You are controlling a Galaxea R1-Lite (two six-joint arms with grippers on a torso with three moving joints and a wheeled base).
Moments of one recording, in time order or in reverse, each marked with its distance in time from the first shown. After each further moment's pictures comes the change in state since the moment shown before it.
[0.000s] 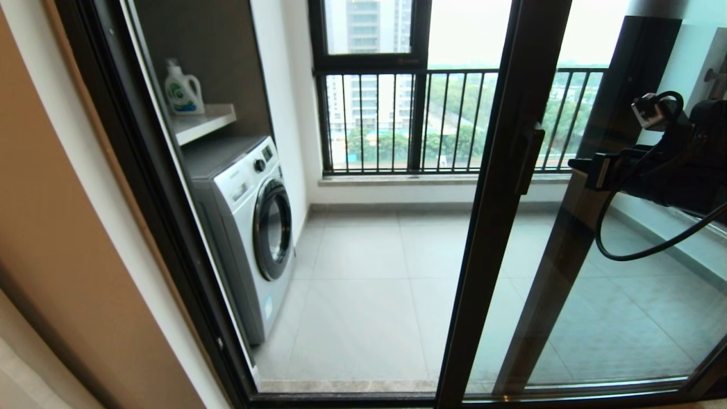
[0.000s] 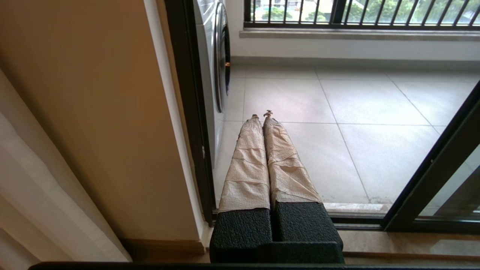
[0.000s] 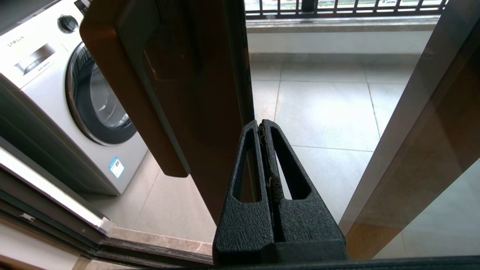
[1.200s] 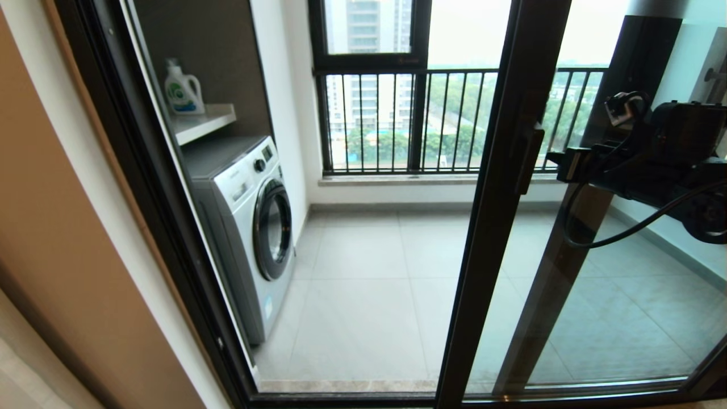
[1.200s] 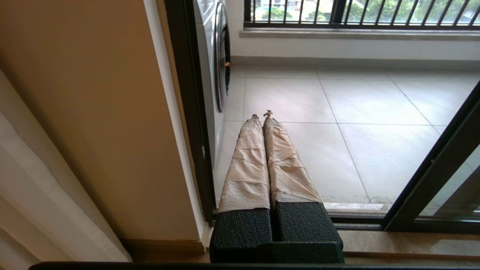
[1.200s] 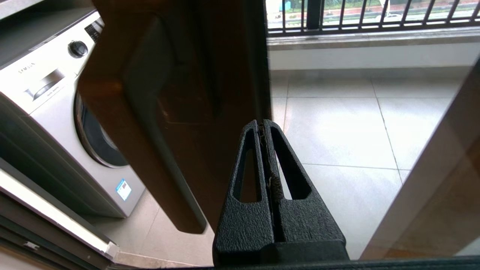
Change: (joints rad) left arm 0.000 0.000 0.000 0.000 0.000 0.000; right arm 0.070 0.108 -0.074 -0.103 -0.068 0.054
